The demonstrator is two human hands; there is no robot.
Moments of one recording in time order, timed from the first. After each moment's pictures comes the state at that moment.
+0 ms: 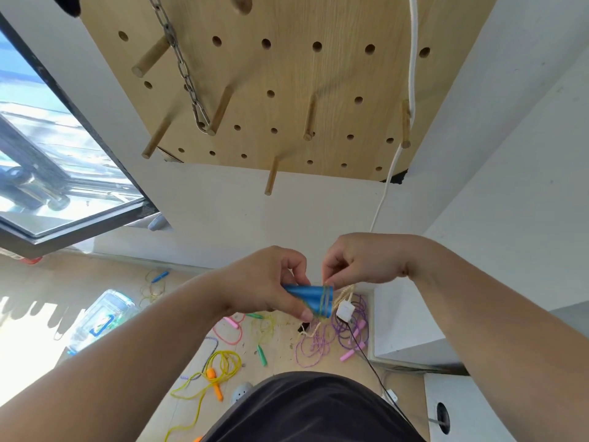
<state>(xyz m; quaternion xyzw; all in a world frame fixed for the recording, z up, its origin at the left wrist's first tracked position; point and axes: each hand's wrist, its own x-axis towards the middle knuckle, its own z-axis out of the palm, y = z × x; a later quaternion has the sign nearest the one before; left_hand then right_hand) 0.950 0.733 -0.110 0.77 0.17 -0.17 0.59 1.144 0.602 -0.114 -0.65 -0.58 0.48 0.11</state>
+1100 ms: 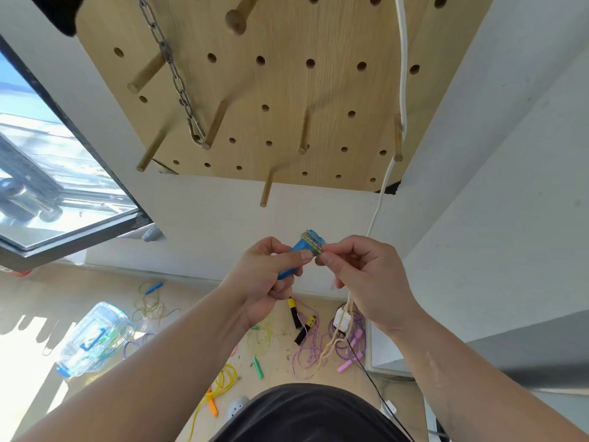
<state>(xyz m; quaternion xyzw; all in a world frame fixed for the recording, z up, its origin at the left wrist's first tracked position) 0.977 0.717 -0.113 0.43 0.39 0.07 0.81 1.084 0.572 -0.114 -0.69 -0.29 0.25 0.61</state>
